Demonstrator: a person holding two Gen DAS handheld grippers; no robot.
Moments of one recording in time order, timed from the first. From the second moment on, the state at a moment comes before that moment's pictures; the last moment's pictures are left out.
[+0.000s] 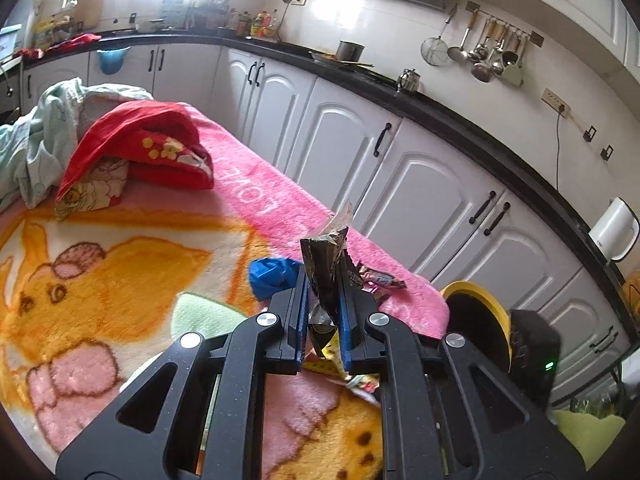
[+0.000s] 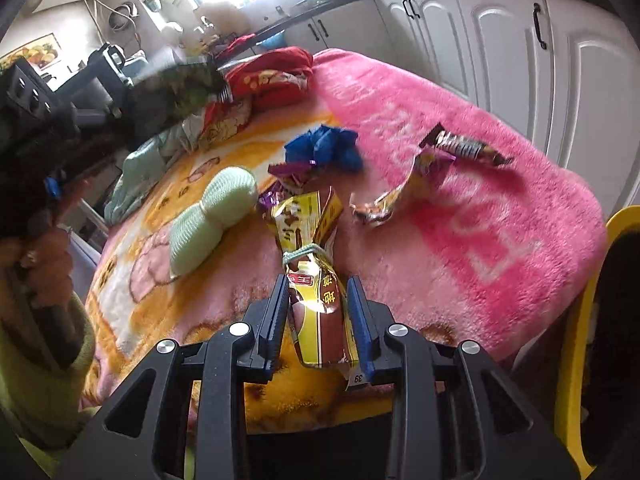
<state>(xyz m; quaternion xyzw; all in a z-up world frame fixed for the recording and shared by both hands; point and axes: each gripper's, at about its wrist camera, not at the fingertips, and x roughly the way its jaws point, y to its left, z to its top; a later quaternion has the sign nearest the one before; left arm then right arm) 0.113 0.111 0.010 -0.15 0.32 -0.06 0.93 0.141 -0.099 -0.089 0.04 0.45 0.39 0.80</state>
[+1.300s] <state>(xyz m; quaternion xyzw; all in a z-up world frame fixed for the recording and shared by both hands) 0.139 -0.004 0.055 -0.11 0.28 -0.15 0.94 0.147 -0.235 -0.011 0.09 0.33 0.28 0.90</state>
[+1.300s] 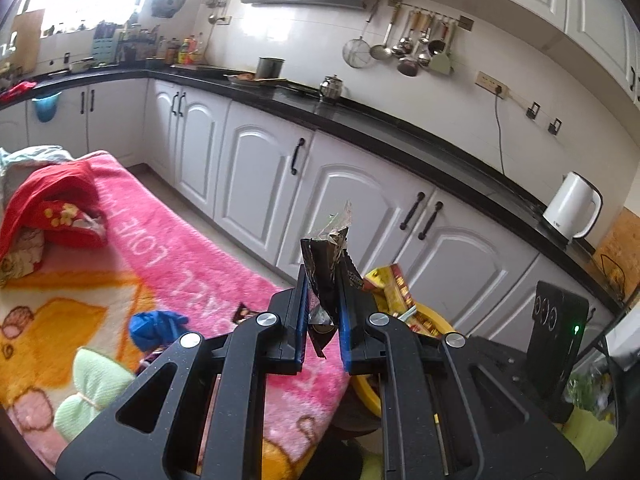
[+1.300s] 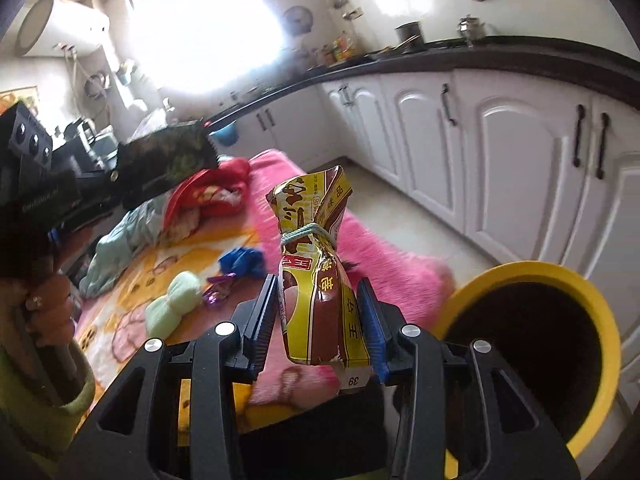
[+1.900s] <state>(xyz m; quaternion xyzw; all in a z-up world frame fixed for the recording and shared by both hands) 0.140 -0.075 0.035 -0.08 0.30 -0.21 0.93 0.138 -0.326 -0.011 0.10 0.30 0.16 0.94</state>
